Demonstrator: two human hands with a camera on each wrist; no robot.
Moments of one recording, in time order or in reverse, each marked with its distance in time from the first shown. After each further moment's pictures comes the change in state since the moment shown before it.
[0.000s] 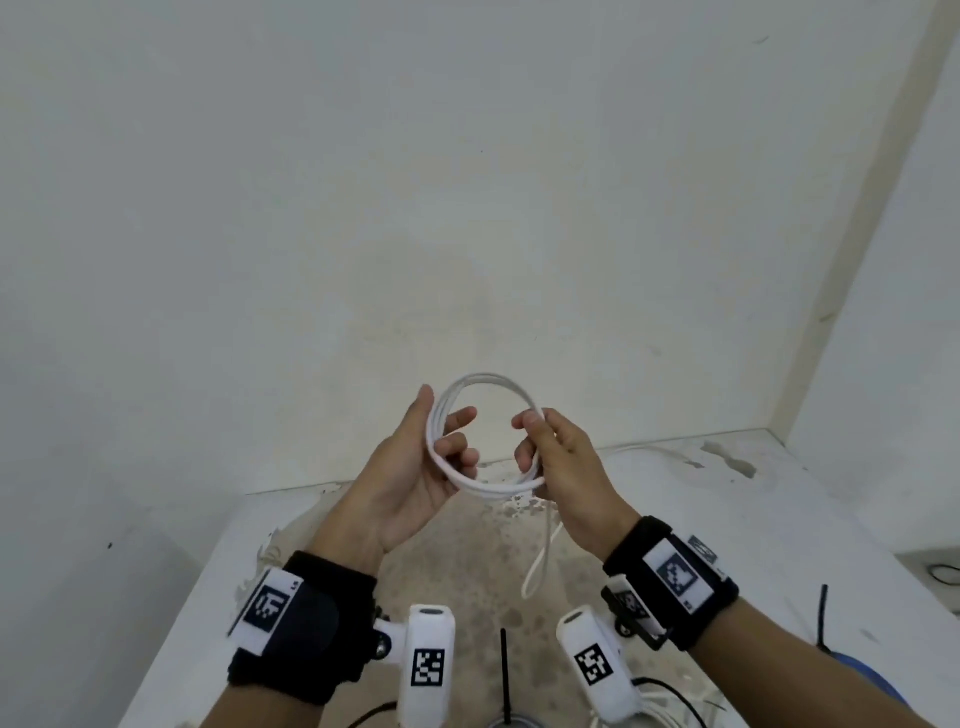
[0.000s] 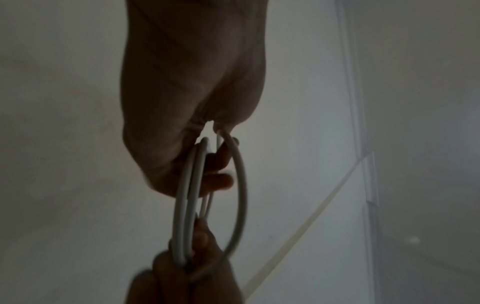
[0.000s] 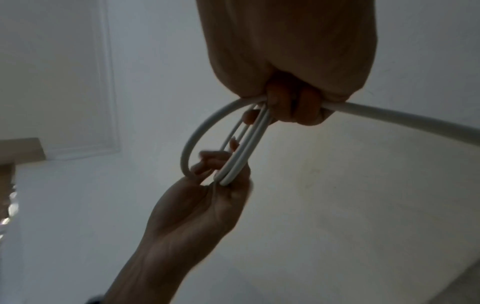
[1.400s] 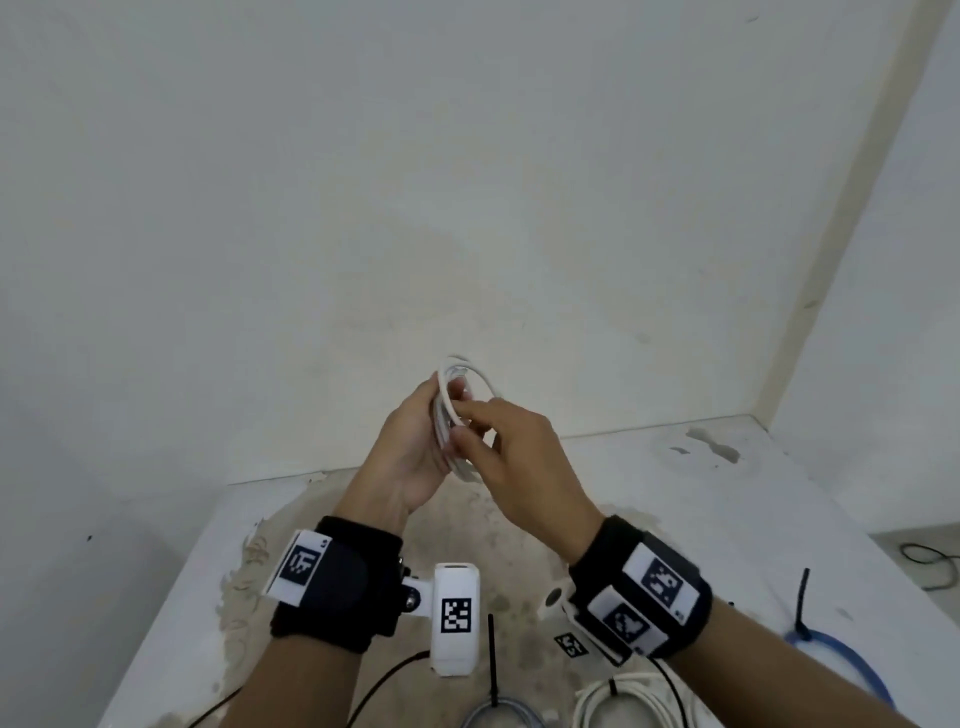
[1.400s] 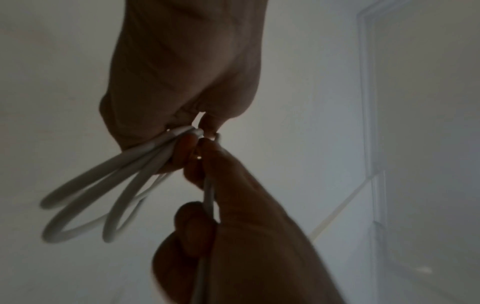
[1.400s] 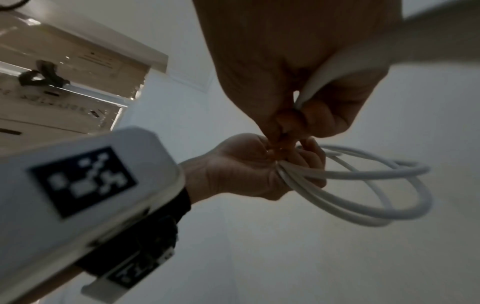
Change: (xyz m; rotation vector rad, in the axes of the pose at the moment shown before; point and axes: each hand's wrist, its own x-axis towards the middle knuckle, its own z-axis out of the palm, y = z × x) left_hand 0.032 -0.007 0.012 0.030 0.098 0.046; right_hand -0.017 -0.015 0.022 -0.659 -0.062 -0.513
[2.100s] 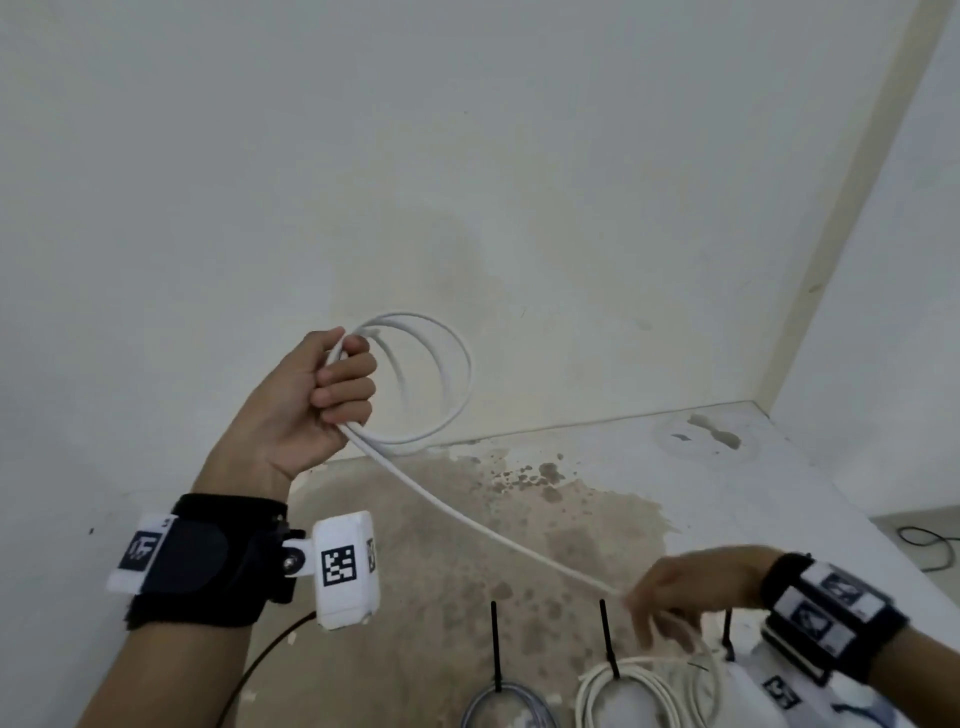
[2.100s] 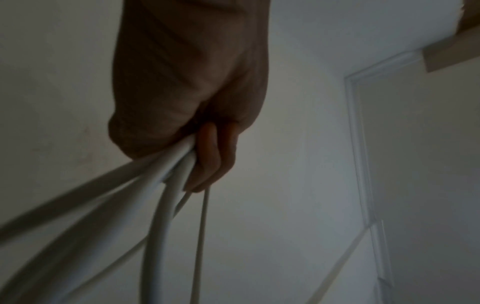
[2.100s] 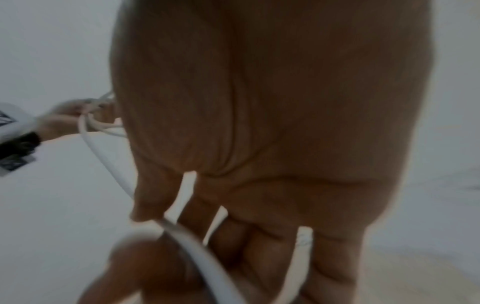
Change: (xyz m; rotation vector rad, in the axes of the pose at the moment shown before) left_hand -0.020 0.073 -0.053 -0.069 -0.231 -0.032; right_hand -0.096 0.140 -0.096 0.158 -1.191 0.717
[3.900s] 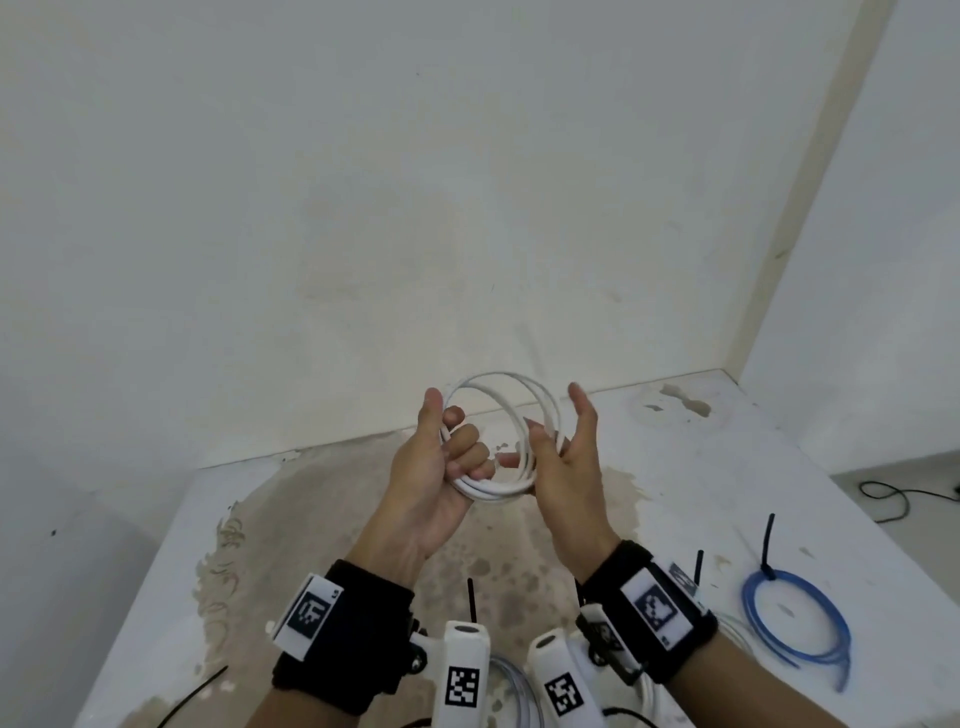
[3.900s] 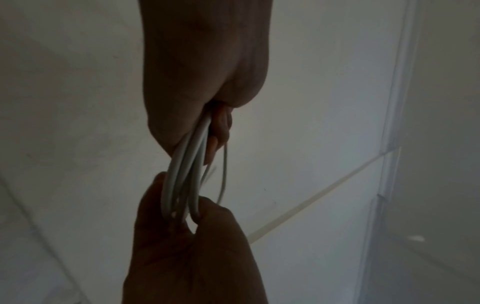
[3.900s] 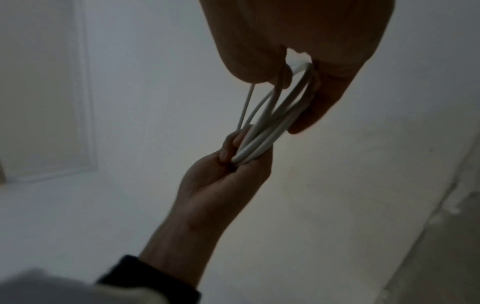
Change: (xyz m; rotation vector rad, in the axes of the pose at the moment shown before) left_hand 0.027 -0.149 0.048 -0.142 0.190 0.002; right_hand 0.047 -0.117 0.049 0.905 1.193 -0.531
